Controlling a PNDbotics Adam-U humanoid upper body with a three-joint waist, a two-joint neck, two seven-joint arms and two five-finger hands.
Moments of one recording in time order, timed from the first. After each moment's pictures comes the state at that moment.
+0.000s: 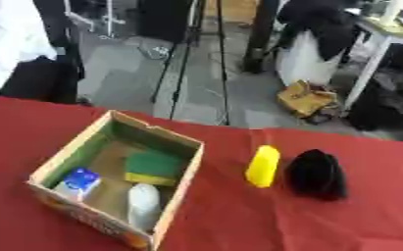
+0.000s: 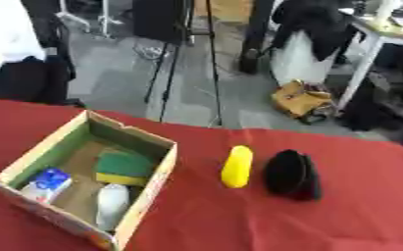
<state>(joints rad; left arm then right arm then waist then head) -0.53 0.35 0.08 -1.99 -0.10 -0.73 0.31 -0.31 -0.27 -0.34 -1.98 -0.04 -0.75 -0.47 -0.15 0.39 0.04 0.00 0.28</state>
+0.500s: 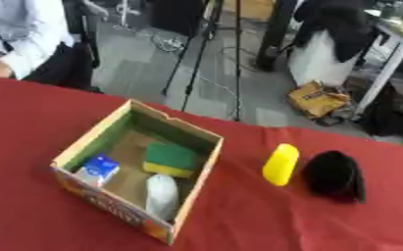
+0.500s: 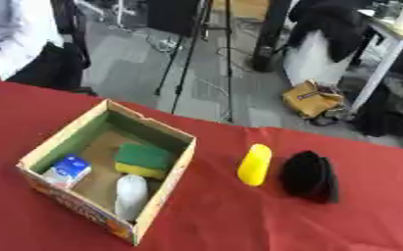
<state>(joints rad) -0.53 0.35 0.08 -1.99 -0.10 -0.73 0.30 -0.31 -0.27 -0.33 -1.98 -0.04 -0.76 -0.46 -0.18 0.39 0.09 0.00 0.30</state>
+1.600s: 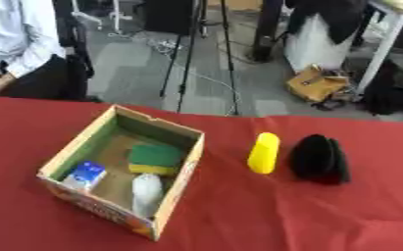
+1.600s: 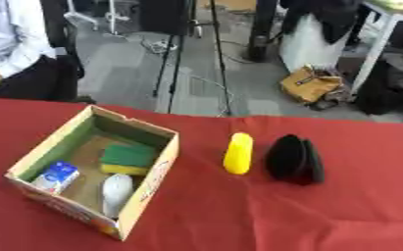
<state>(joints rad) -0.41 0.33 0.08 -1.99 -0.12 -0.65 0.20 -0.40 -0.48 -0.27 -1.98 0.18 -0.59 -0.25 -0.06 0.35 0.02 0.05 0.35</state>
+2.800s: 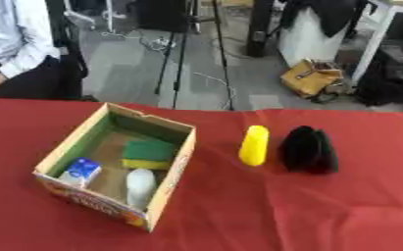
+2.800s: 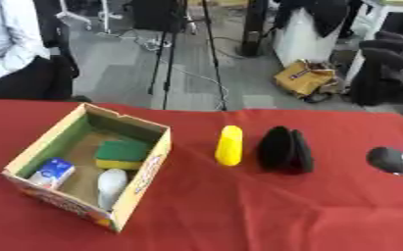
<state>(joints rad) -0.38 0.30 0.08 -1.99 -0.09 -0.62 0.15 -0.56 -0.63 -0.17 -1.71 0.57 -0.63 -0.01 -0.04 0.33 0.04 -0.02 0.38</state>
